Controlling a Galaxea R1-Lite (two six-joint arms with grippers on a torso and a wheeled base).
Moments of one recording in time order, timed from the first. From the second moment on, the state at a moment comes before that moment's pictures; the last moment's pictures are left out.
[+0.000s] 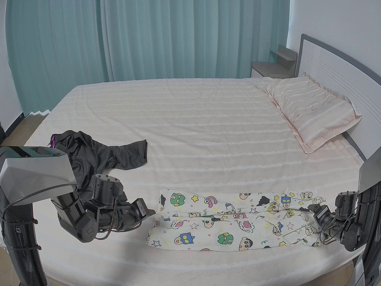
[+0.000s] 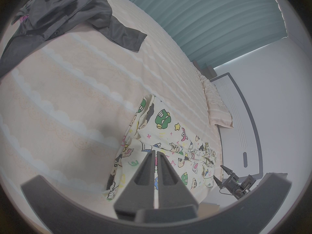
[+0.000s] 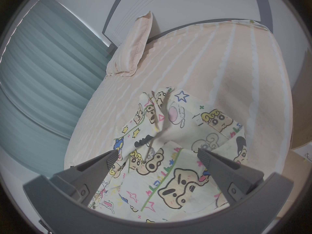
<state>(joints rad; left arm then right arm) -0.33 2.21 -0.57 -0.98 -0.31 -0.84 -0.04 2.26 -0.02 -1.55 -0.11 0.93</state>
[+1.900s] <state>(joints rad) -0.33 2.22 -0.57 -0.98 -0.30 -0.84 -0.10 2.31 -0.02 -1.55 -0.18 0.94</state>
